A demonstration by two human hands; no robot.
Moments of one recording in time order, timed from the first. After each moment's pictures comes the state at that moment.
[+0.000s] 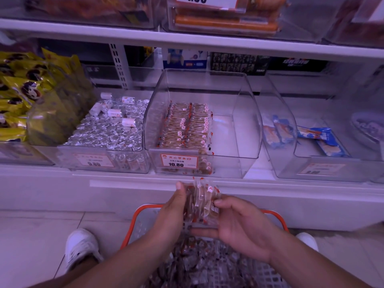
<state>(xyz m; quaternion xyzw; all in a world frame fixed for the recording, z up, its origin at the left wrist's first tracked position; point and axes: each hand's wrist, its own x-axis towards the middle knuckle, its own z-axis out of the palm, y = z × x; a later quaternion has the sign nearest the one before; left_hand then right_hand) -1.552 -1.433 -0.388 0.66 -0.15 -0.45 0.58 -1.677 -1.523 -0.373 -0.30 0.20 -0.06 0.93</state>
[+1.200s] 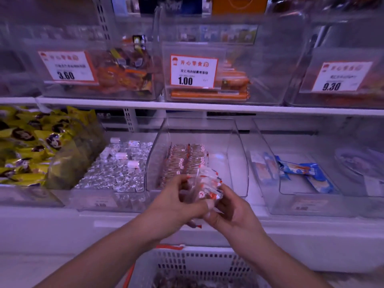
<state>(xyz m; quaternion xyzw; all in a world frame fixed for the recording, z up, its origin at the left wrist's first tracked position) -1.522 -1.455 -0.285 0.63 -0.40 -0.40 0.53 -1.665 -1.543 -0.321 -0.66 0.15 -0.32 0.66</state>
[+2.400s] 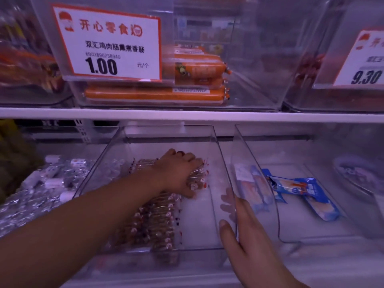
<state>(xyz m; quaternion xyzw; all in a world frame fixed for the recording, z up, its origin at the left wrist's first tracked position) -1.417 -1.723 -0.355 0.66 -0.75 0.05 -0.07 -1.682 -1.655 -0.364 -0.83 0.35 -0.30 0.31</state>
